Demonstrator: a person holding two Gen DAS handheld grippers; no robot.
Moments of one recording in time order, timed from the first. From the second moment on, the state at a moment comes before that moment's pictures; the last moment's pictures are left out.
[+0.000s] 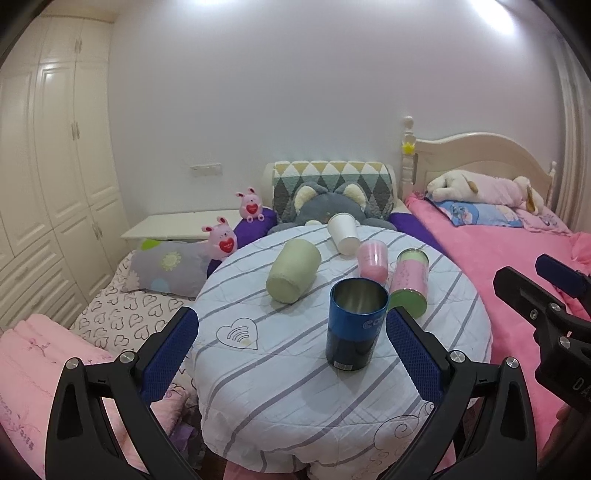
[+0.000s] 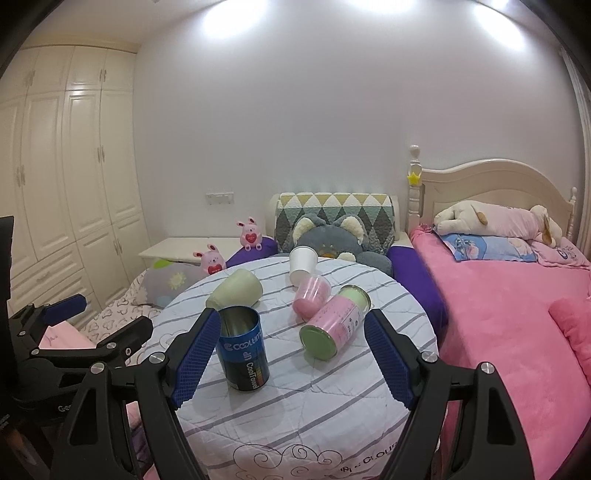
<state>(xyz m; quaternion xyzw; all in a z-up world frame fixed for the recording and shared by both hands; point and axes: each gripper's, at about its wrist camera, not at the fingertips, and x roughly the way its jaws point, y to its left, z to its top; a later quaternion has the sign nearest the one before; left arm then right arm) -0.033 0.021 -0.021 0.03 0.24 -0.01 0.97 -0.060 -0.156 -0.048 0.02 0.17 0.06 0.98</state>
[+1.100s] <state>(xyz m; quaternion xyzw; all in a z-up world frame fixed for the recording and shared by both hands) -0.038 0.007 -0.012 0.03 0.21 -0.01 0.98 -0.063 -0.172 -0.050 0.04 0.16 0.07 0.98</state>
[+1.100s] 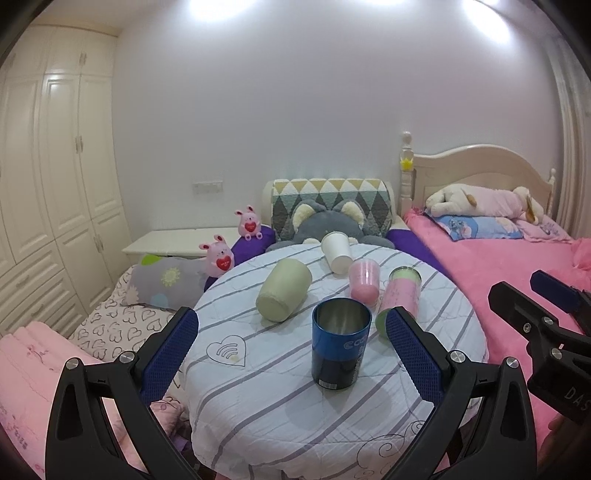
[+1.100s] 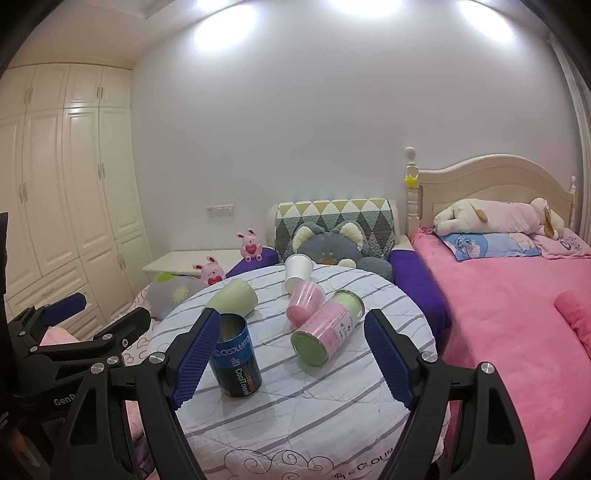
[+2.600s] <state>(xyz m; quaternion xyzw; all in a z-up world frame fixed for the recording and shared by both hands) -0.037 0.001 -0.028 0.04 0.21 0.00 0.98 -0.058 -0.177 -0.062 0.04 0.17 0.07 0.98</state>
